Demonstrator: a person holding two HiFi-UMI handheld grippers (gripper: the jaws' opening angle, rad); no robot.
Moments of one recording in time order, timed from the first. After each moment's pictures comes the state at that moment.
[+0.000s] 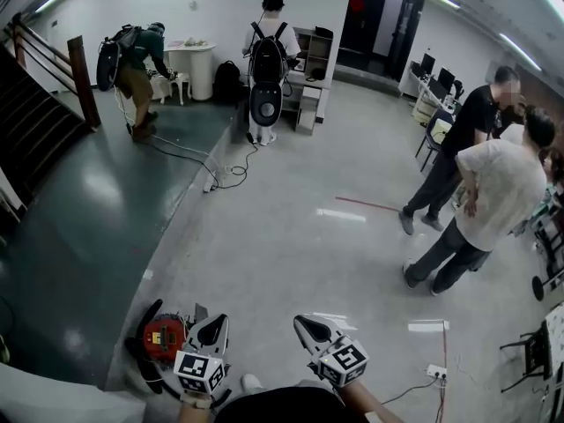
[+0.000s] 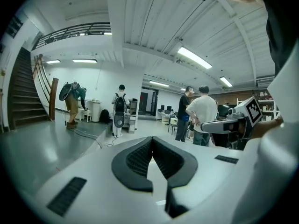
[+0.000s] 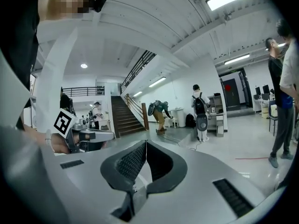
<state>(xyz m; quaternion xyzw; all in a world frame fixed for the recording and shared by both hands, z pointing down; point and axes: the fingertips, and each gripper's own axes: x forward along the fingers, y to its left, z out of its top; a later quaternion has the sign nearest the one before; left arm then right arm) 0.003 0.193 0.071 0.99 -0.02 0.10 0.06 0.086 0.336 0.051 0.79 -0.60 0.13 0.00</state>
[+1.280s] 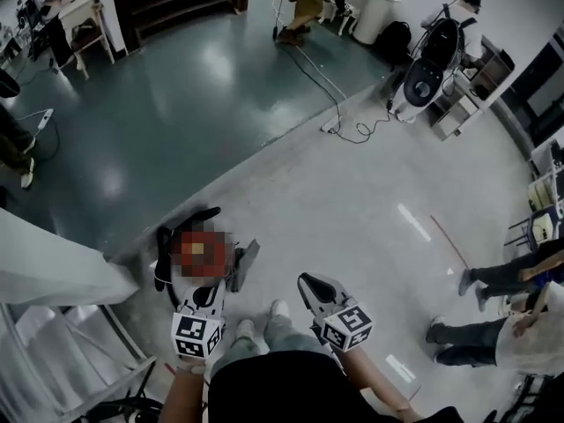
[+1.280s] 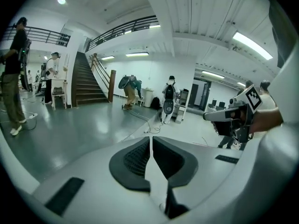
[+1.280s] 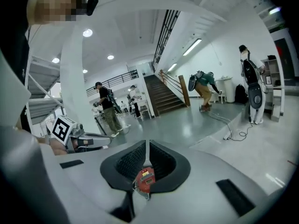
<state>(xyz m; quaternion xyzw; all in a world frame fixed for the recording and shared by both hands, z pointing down) -0.131 0.022 0.185 0.92 -0.32 0.17 0.16 0.041 0.084 0.148 0.56 -0.79 0.23 0.07</state>
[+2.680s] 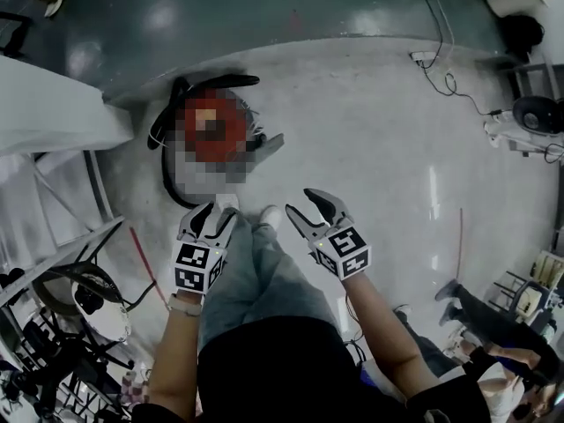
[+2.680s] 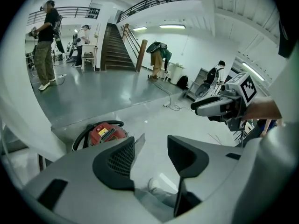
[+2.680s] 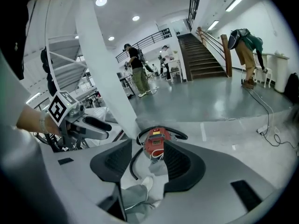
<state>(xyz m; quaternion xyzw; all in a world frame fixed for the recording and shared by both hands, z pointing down) -0.118 0.073 0.401 0.80 -0.43 0.27 0.32 0.026 0.034 0.372 0.31 -0.87 0.28 0.26</state>
